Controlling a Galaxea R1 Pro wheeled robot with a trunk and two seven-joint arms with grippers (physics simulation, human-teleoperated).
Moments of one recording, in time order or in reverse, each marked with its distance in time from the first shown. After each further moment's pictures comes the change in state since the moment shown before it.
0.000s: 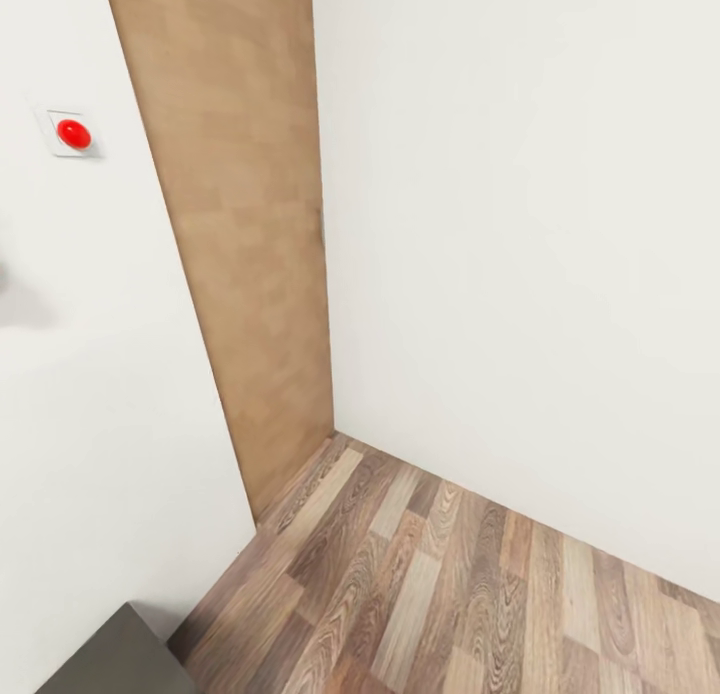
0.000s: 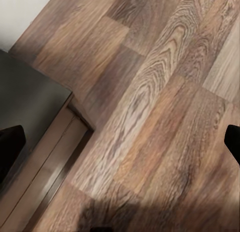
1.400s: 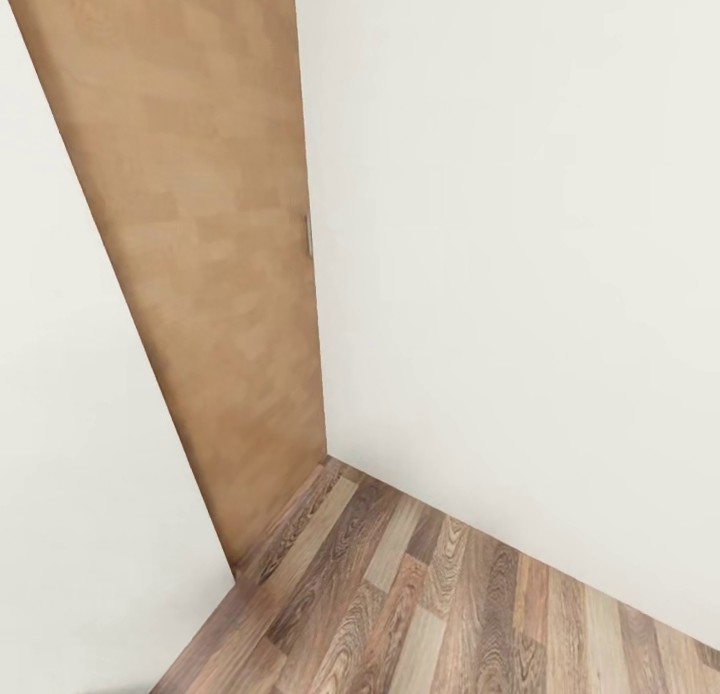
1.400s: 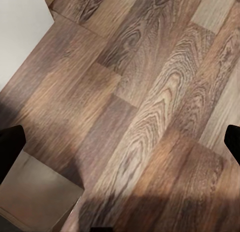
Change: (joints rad) left arm 0.000 0.000 0.000 0.000 0.000 0.000 0.000; right arm 0.000 0.003 0.000 0.001 0.000 0.000 0.000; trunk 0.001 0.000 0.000
